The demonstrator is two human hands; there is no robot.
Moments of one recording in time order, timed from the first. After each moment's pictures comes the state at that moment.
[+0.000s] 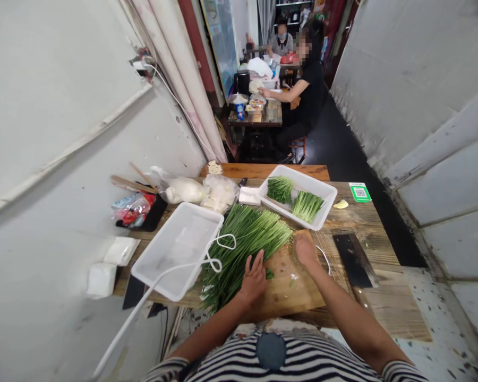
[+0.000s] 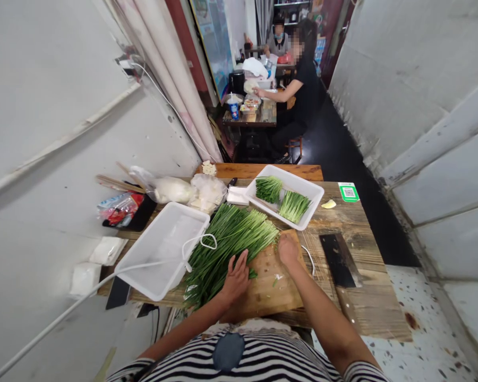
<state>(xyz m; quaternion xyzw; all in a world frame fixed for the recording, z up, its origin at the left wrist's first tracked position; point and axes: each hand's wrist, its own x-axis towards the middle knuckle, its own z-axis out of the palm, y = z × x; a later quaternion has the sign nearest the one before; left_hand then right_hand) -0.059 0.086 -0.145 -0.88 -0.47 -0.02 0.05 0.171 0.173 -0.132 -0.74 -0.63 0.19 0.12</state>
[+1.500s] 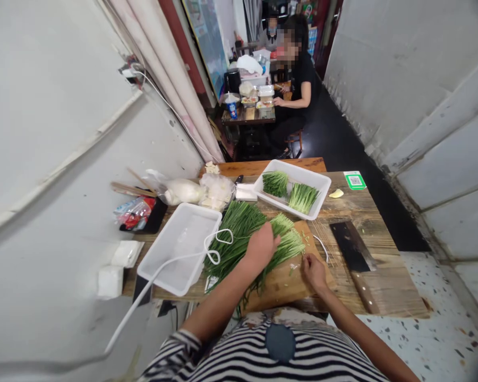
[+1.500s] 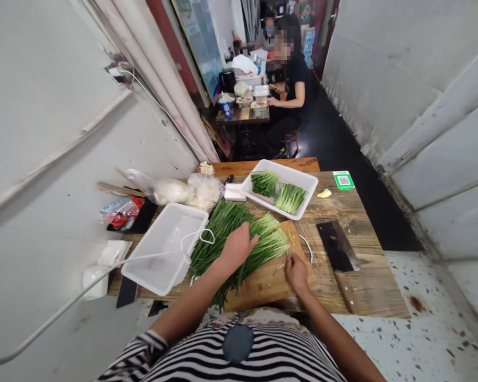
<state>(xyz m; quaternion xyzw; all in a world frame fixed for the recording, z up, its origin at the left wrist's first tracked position) -0.011 0.159 0.014 -0.78 -0.60 -0.06 -0.16 0.184 0.059 -0.154 -0.77 -0.50 0.27 0.29</state>
